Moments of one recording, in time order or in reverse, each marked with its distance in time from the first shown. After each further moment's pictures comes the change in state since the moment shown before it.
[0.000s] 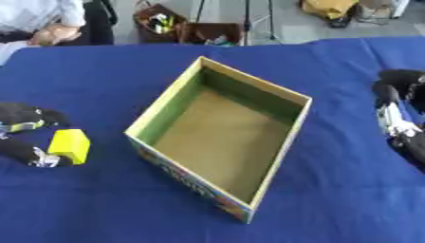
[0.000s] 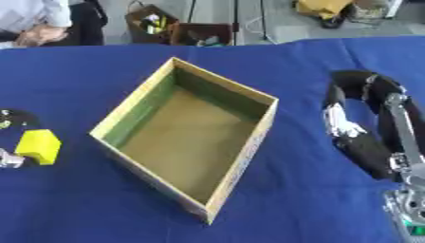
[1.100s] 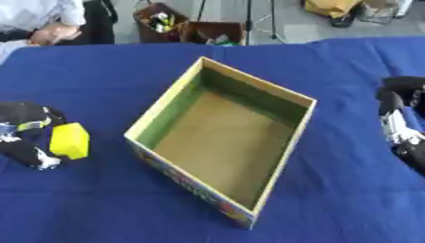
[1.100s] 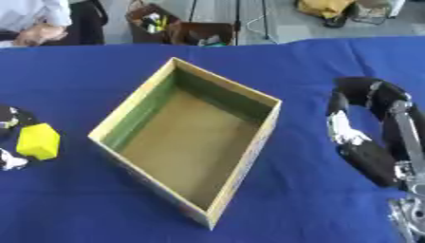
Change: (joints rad) left arm -0.026 -0.014 0.025 0.006 0.003 -0.020 0.102; right arm -0.004 0.000 0.006 0.000 0.004 0.003 -0.008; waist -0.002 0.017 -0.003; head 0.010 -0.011
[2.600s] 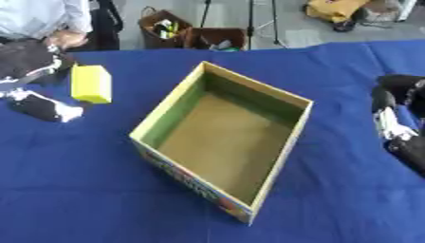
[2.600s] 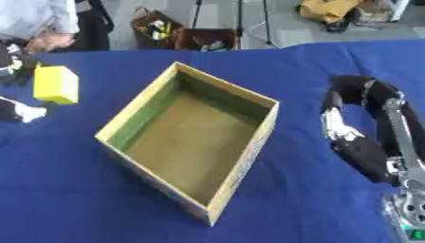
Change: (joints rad) left arm -0.123 -0.045 -0.035 -0.184 0.050 0.062 0.194; right arm 0.023 0.000 0.000 0.000 0.003 0.020 -0.005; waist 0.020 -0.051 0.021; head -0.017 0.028
